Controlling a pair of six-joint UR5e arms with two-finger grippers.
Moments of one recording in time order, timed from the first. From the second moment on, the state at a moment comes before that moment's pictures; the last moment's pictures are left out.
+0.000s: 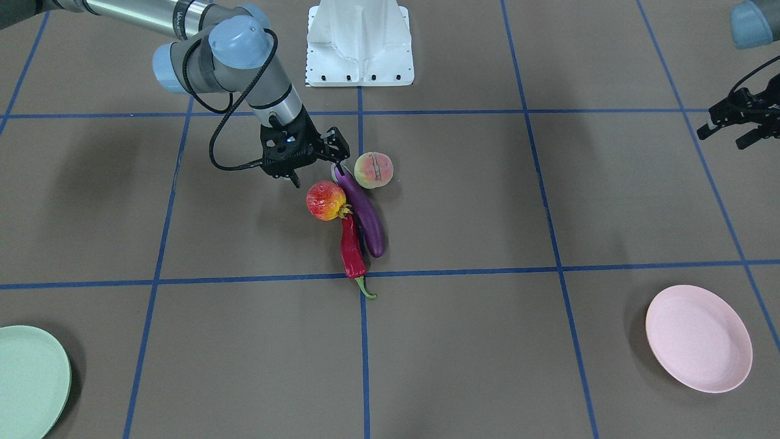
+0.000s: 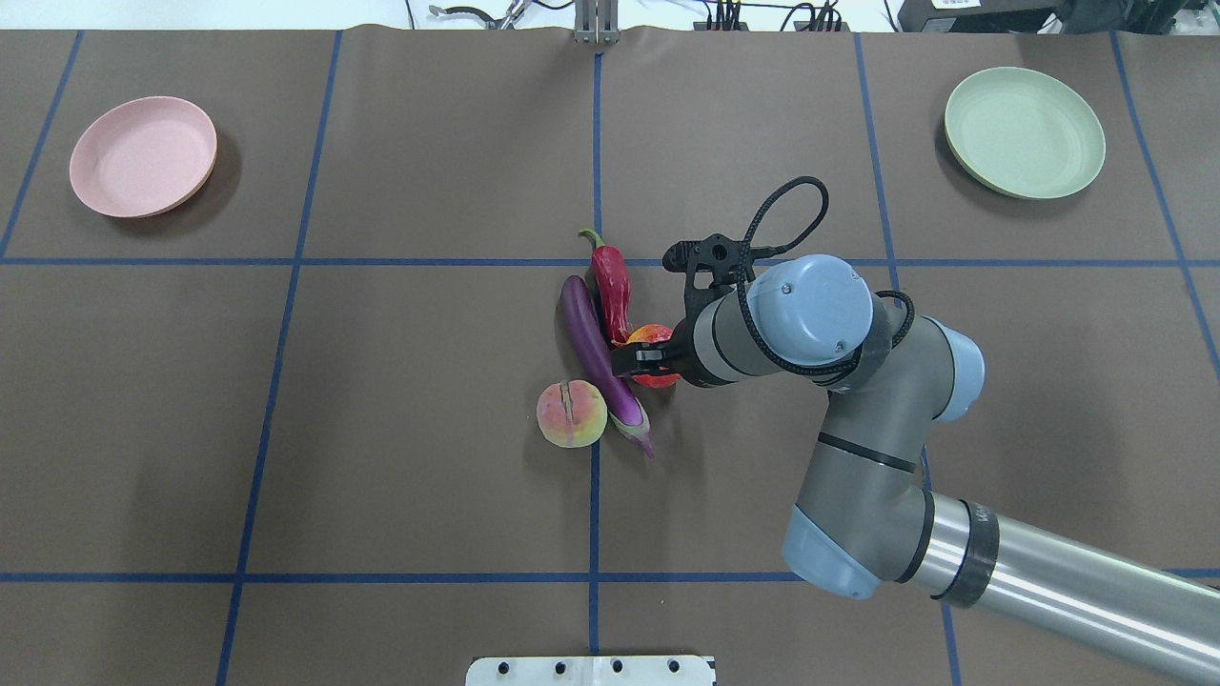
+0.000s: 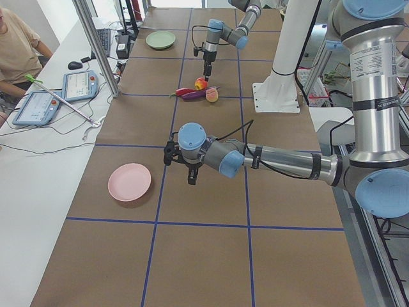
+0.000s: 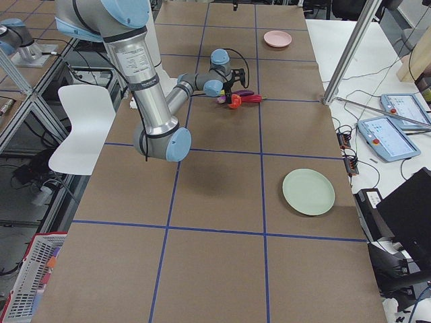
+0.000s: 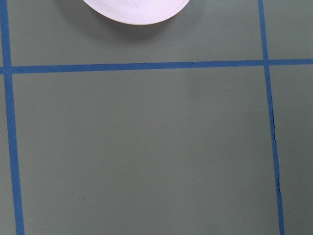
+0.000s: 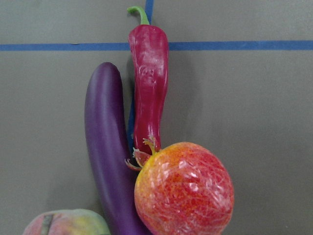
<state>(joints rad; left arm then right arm) -1.33 -1.41 -1.84 -1.91 -2.54 -0.41 0.49 -1.05 1.70 -1.19 1.80 1.20</state>
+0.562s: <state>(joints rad) -1.33 -1.41 -1.84 -1.91 -2.54 -0.41 0.49 -0.99 1.63 -1.19 1.79 1.35</state>
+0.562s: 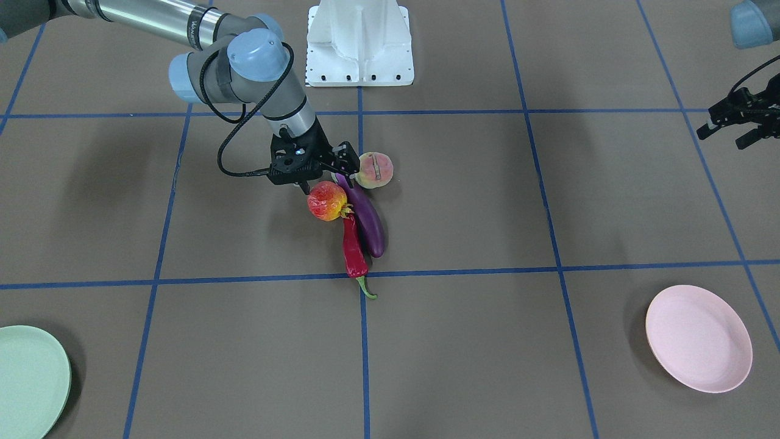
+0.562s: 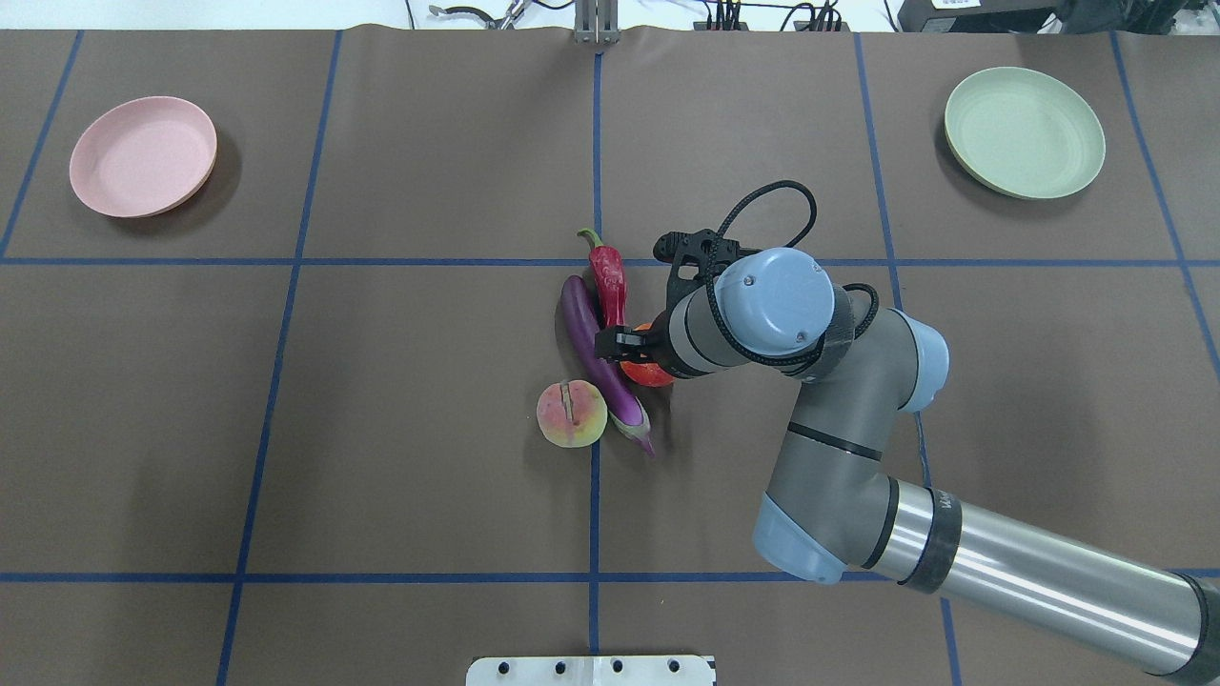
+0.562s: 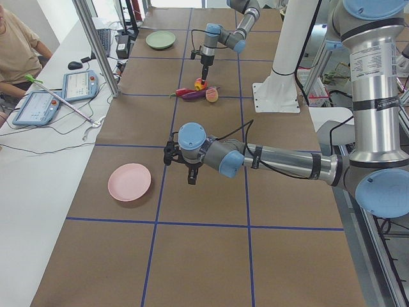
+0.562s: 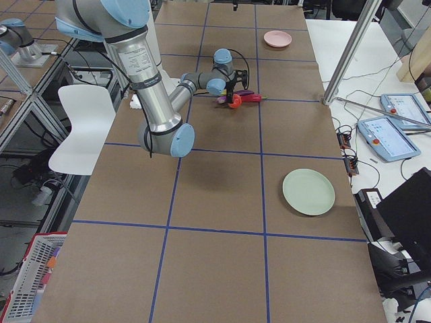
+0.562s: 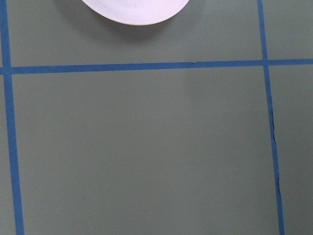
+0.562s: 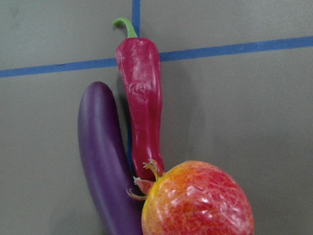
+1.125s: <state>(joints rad) -1.33 -1.41 -1.84 -1.91 -2.54 -0.41 0.50 -0.99 1.59 -1.20 1.78 1.36</state>
